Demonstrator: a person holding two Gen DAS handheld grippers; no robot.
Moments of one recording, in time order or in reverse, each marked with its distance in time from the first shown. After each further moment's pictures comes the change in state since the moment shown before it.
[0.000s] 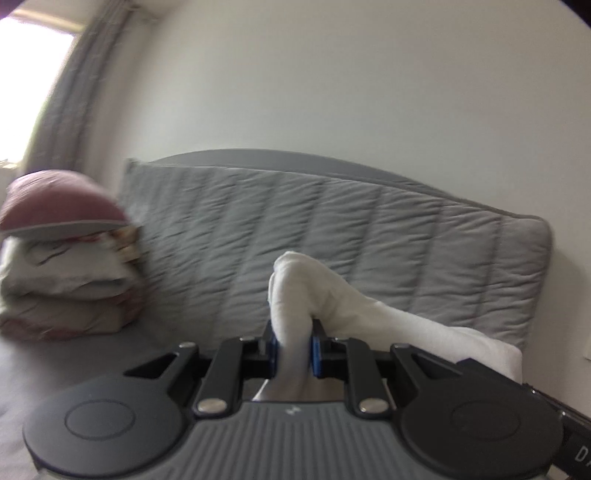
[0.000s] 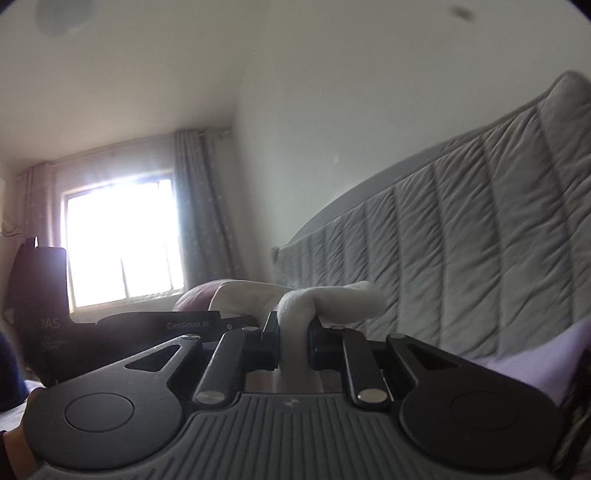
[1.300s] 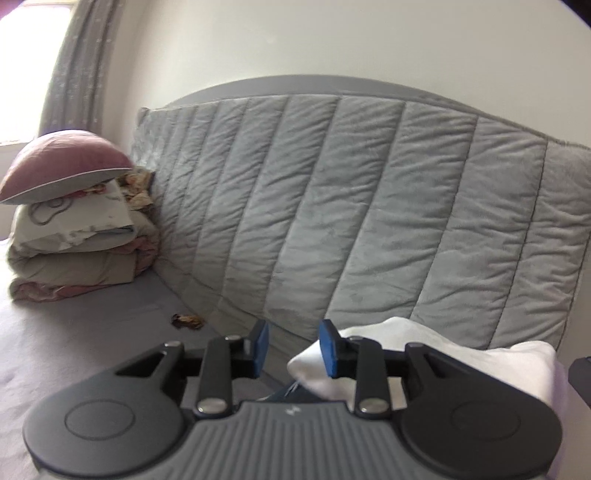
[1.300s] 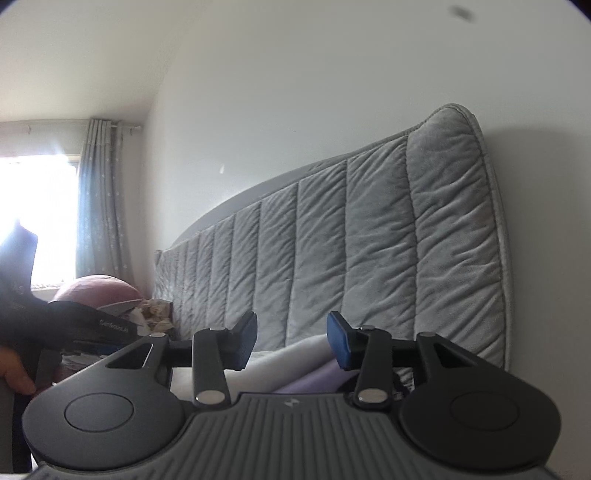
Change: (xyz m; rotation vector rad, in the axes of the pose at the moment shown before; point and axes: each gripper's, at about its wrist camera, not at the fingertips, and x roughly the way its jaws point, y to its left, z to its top) left arm 0.052 -0.033 -0.031 -0.015 0.204 0.185; right arm -0.047 -0.069 -0.008 -0.110 -0.026 -0.329
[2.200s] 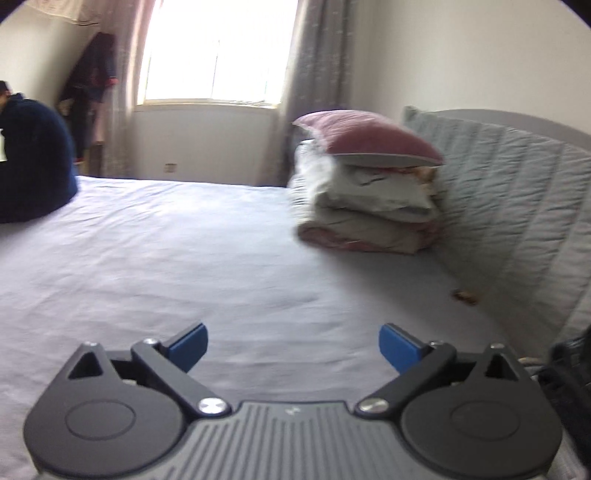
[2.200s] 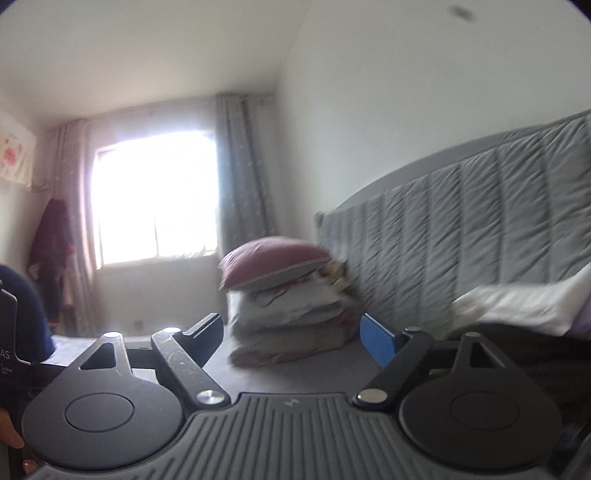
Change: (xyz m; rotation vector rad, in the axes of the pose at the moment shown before) left arm -0.254 0.256 -0.097 -0.247 0.018 0.700; right arm -0.107 0.227 -0.022 0.001 0.156 0.444
